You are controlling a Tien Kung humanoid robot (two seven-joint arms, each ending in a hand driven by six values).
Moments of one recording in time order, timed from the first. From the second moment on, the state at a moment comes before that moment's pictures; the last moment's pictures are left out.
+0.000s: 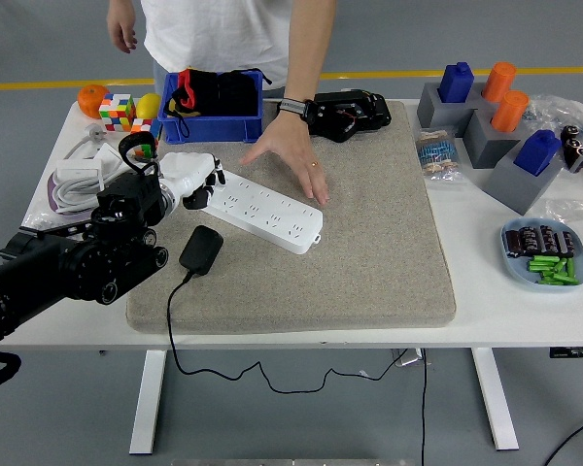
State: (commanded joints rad) left arm -0.96 0.13 -0.24 -0.60 1.59 0.18 0.22; right arm -0.05 -0.34 1.05 0.45 -1.25 -0.16 -0.14
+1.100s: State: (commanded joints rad) left arm -0.91 0.18 -0.36 -0.71 1.71 0.22 0.21; right arm -0.06 -0.34 1.06 0.45 -1.25 -0.16 -0.14
